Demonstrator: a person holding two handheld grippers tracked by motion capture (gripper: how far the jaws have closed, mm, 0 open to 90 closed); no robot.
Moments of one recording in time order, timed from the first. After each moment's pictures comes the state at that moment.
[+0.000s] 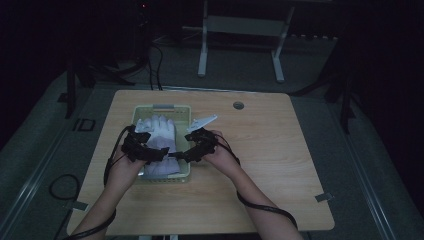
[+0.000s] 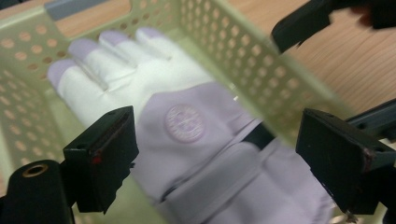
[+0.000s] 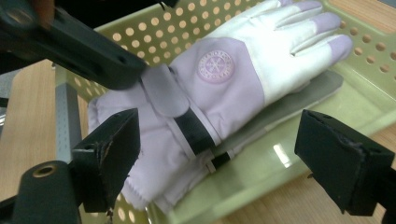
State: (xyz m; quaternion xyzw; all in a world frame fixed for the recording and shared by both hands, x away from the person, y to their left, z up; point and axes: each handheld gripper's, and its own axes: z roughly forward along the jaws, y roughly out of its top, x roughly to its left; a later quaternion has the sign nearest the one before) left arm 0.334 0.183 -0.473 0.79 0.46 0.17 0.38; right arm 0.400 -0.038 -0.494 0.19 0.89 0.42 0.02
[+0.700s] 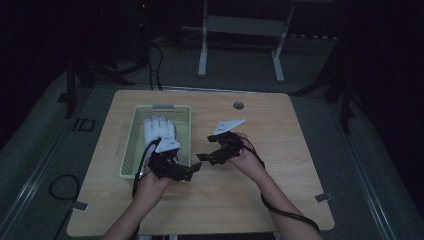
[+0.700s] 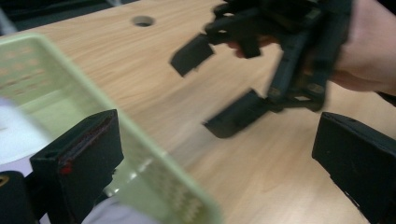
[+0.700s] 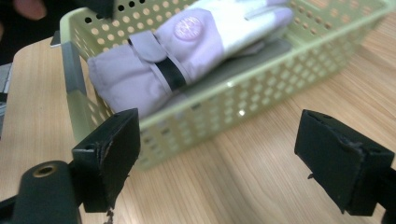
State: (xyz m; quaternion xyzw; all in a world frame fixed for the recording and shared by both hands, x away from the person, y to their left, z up) left arm 0.288 0.101 -0.463 0.79 0.36 0.13 0.49; right arm 0.390 -0.112 -0.483 0.20 0.88 0.42 0.04
